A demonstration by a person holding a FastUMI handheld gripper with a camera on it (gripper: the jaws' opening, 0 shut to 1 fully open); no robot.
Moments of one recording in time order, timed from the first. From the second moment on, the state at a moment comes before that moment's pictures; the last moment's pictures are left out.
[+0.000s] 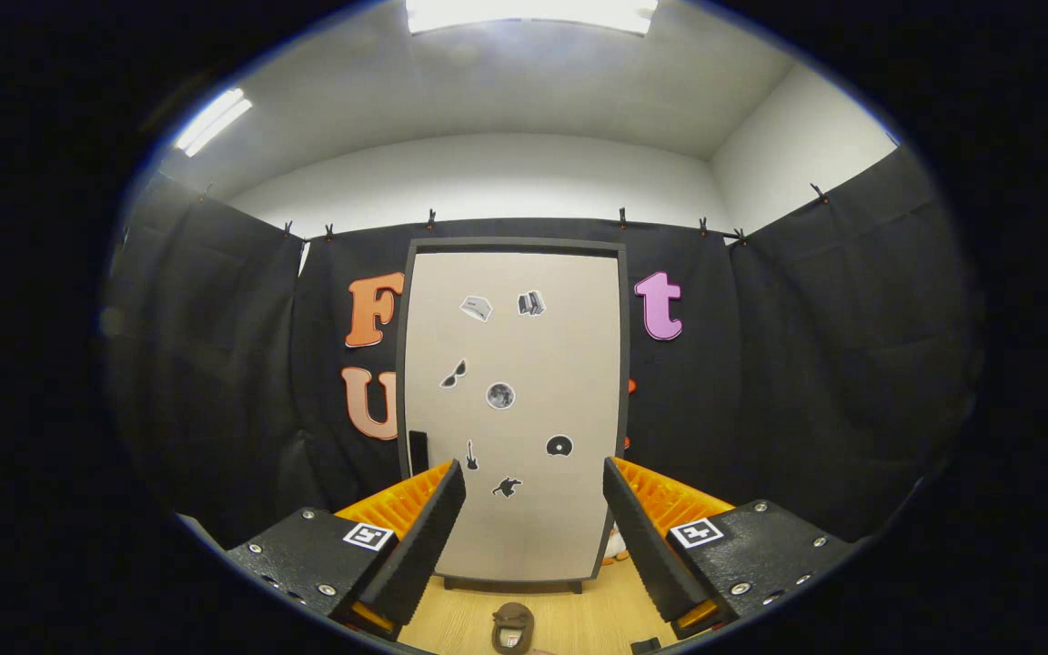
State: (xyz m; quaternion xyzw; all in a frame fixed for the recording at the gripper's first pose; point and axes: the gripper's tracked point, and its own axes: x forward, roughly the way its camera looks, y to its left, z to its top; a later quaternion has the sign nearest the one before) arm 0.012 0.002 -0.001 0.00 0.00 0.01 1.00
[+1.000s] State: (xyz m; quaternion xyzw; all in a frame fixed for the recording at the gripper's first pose) arm 0.048 0.062 -0.023 0.01 0.01 0.02 1.00
